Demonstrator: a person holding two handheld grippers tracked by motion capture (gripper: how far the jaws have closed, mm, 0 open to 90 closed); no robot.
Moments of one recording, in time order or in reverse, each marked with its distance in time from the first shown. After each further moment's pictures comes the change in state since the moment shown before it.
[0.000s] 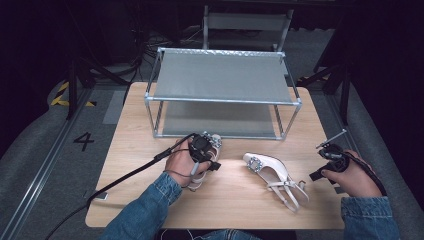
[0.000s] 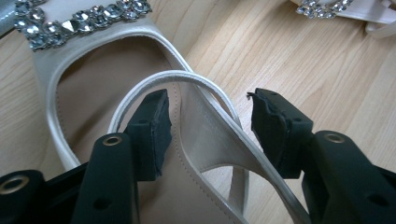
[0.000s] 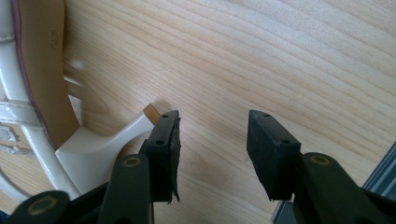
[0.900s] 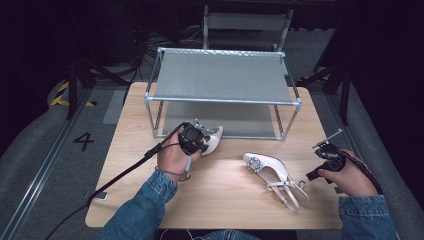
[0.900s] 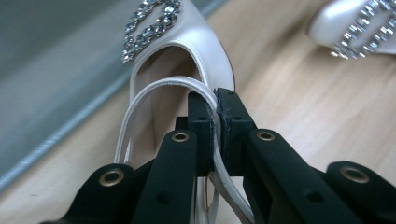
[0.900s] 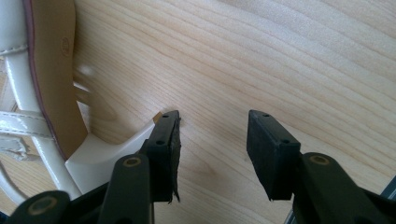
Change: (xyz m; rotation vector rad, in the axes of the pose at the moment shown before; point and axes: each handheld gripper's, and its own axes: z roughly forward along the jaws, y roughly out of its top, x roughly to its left) left arm 0.007 0.008 -0.052 -0.134 0.227 0.059; right arm 0.005 0.005 0.004 -0.002 0.015 -0.012
